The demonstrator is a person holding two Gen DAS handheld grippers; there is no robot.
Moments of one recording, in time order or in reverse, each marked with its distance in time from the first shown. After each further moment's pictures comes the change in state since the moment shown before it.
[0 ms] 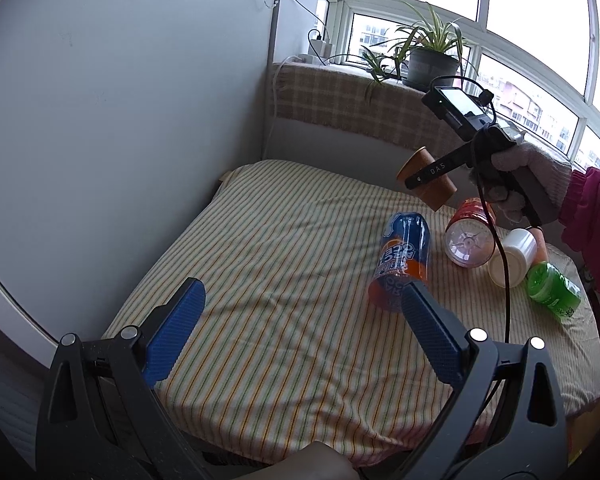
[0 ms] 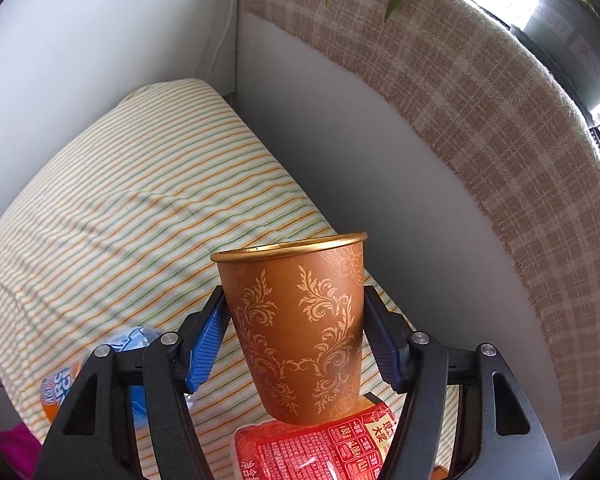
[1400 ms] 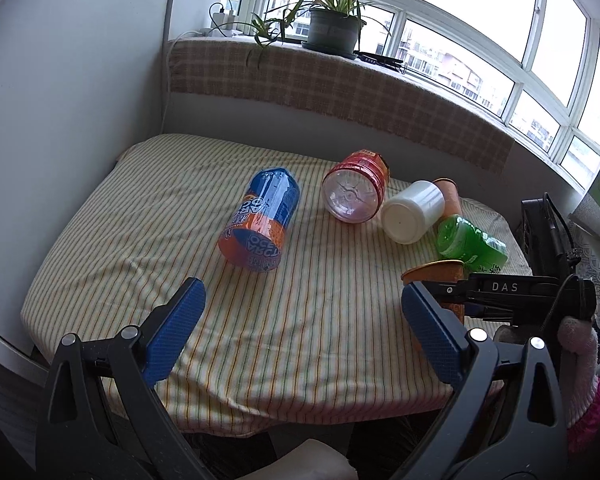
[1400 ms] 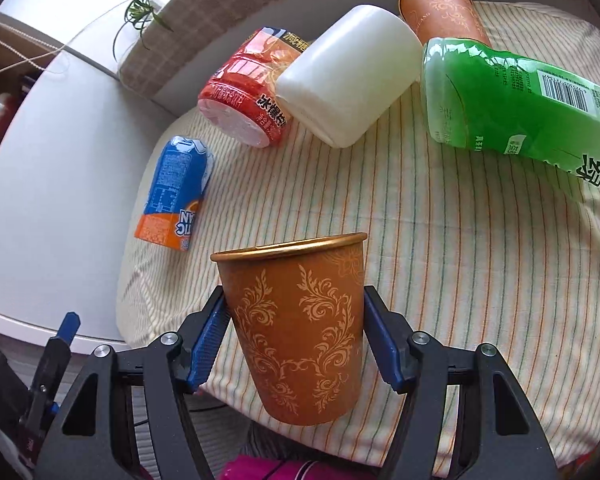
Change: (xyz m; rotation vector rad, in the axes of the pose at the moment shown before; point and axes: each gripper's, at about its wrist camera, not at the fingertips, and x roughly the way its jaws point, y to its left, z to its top) left arm -0.007 -0.101 -0.021 0.085 0.116 -0.250; right arm -0.074 -0.003 -0.314 0.940 -0.125 0.388
